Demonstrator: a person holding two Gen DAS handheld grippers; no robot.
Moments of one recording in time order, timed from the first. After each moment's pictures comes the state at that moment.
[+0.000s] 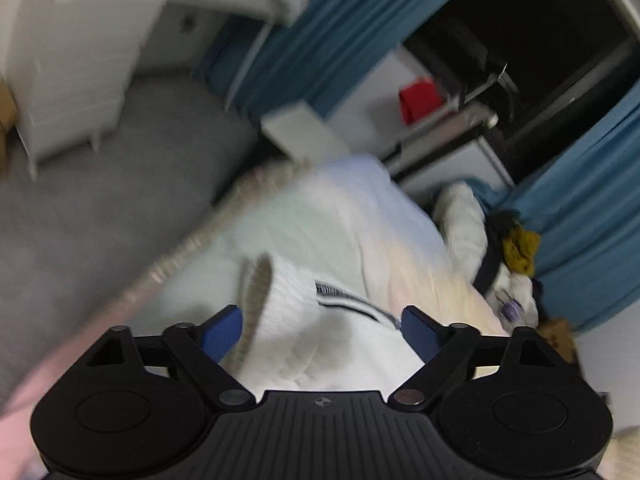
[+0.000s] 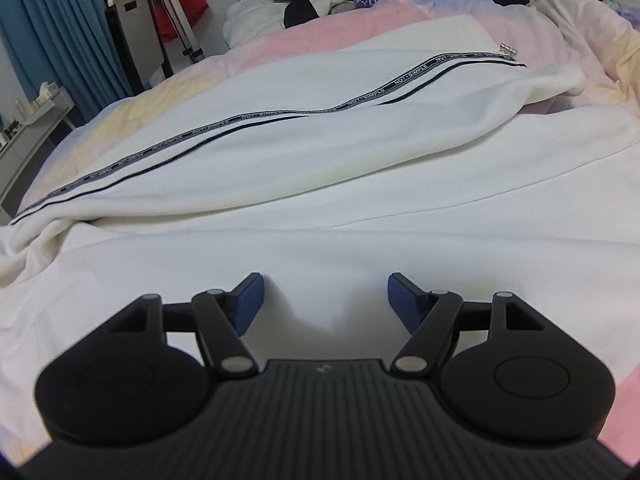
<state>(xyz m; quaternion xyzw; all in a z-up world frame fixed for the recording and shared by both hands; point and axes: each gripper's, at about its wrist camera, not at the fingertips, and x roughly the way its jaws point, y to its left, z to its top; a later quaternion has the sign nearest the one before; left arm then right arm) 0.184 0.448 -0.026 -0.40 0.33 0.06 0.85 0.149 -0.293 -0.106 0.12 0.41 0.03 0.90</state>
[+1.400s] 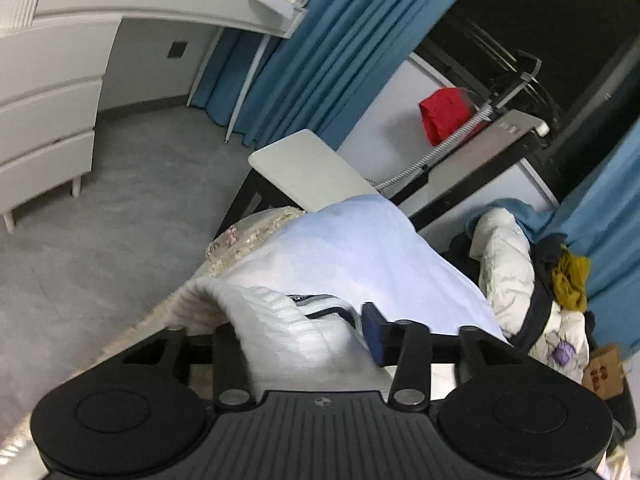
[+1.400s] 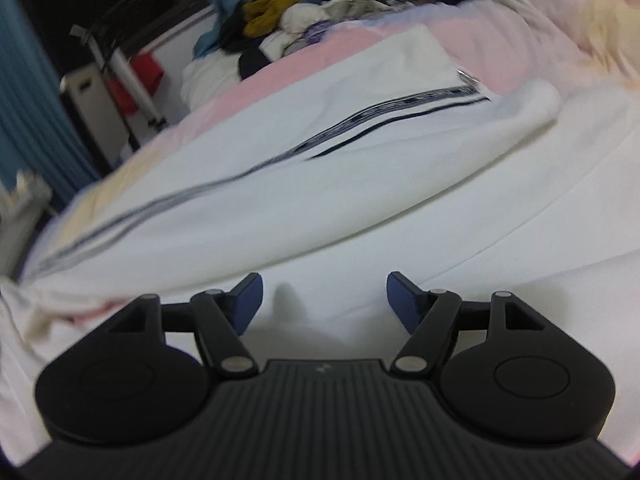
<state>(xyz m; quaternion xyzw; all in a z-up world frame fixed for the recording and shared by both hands) 0.363 0.439 -0.037 -0.33 0.29 0.13 0.89 0.191 -0.319 -0.118 0.23 0.35 -0.03 0.91</state>
